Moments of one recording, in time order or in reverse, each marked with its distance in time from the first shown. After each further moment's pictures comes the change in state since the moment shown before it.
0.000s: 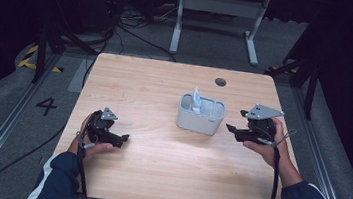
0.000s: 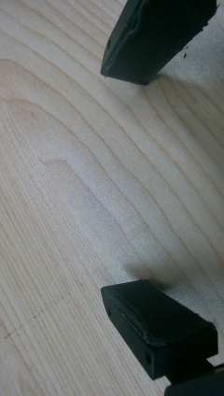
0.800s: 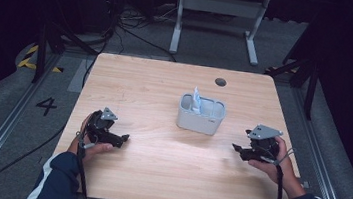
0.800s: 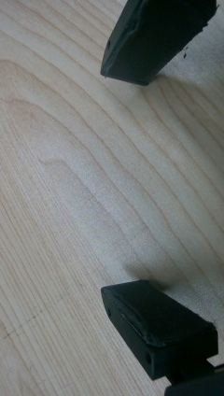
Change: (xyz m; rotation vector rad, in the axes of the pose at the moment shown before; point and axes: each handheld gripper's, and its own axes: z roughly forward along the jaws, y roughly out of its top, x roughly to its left) left arm 0.000 0.000 -0.001 0.012 -0.006 -0.001; right arm 0.009 -0.063 0.002 0.121 -0.010 -0.022
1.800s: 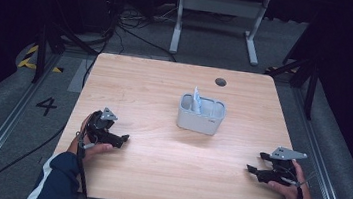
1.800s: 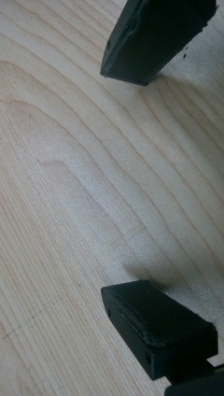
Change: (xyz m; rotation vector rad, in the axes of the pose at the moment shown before) left arm 0.000 -0.001 0.000 -0.003 0.001 0.007; right arm -0.010 -0.094 -0.015 -0.020 0.112 0.234
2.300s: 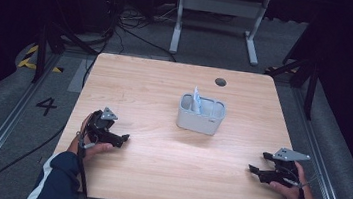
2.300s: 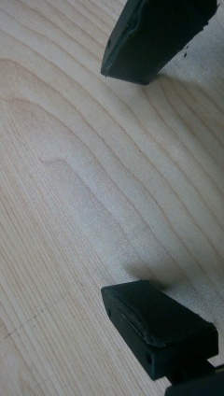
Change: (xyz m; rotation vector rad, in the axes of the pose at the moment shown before) left arm 0.000 0.001 0.002 -0.009 0.004 -0.004; right arm -0.005 -0.005 -0.002 -0.019 -0.015 0.014
